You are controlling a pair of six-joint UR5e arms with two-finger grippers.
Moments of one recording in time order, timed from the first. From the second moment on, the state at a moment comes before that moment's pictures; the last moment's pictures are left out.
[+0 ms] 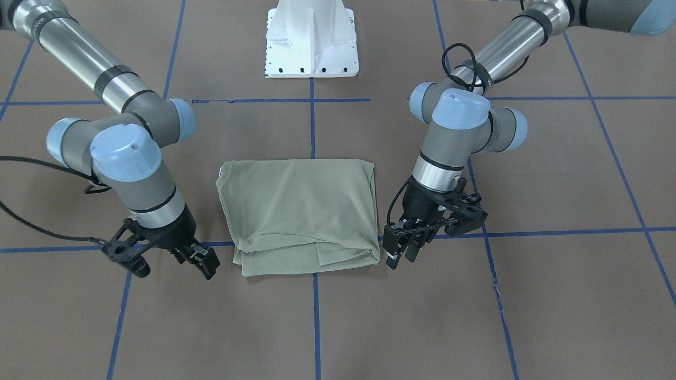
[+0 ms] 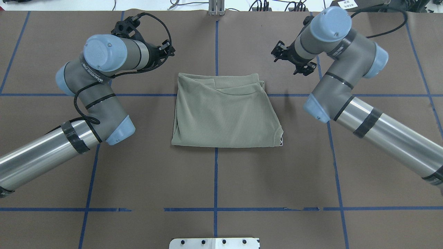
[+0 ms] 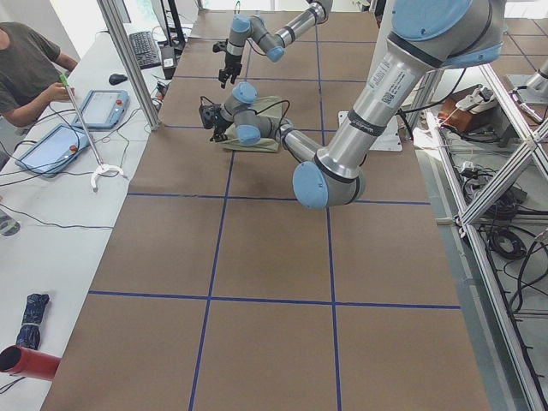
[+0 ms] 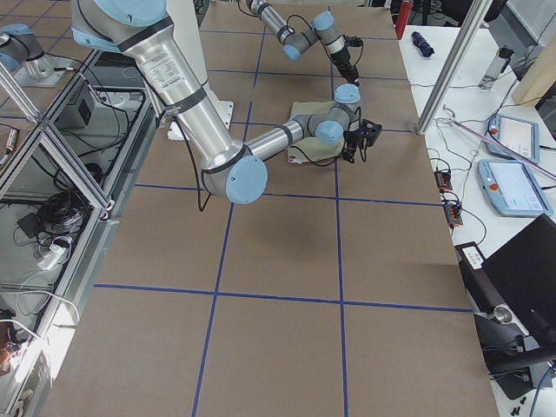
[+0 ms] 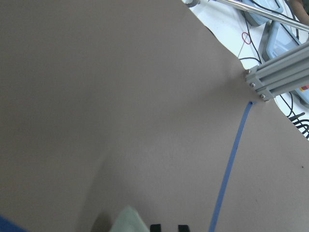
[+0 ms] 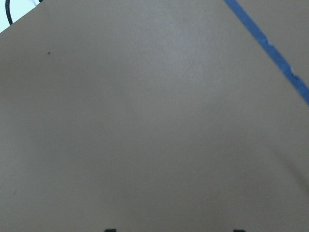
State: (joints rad) left arm -0.76 -2.22 -1.35 -2.30 -1.67 -1.60; right arm 0.88 -0.94 1.32 -1.13 1.96 1.53
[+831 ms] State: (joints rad) left arm -1.11 -1.77 -1.59 -2.26 -2.06 -0.60; right arm 1.25 -1.13 1.36 -1.37 2.29 0.60
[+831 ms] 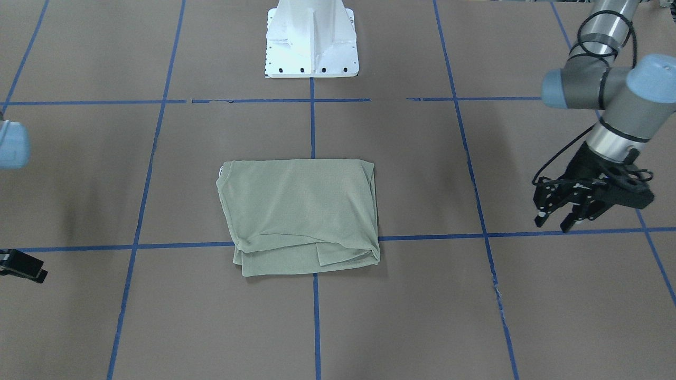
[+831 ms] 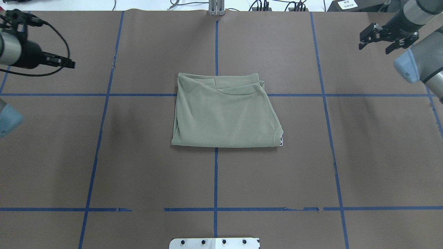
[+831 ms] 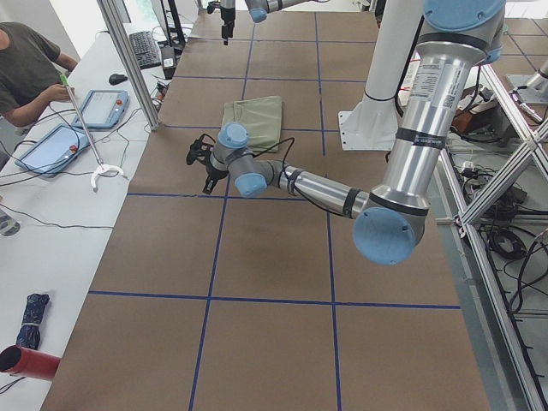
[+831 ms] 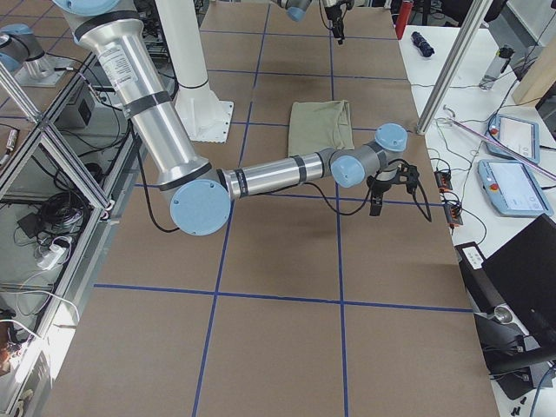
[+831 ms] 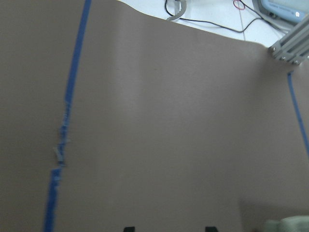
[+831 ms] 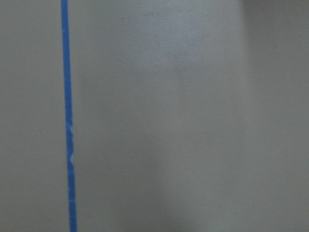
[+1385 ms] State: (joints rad) left arm -1.45 -1.70 -1.61 -1.86 -2.32 -0.10; right arm 1.34 -1.25 1.52 -1.67 2.30 0.15
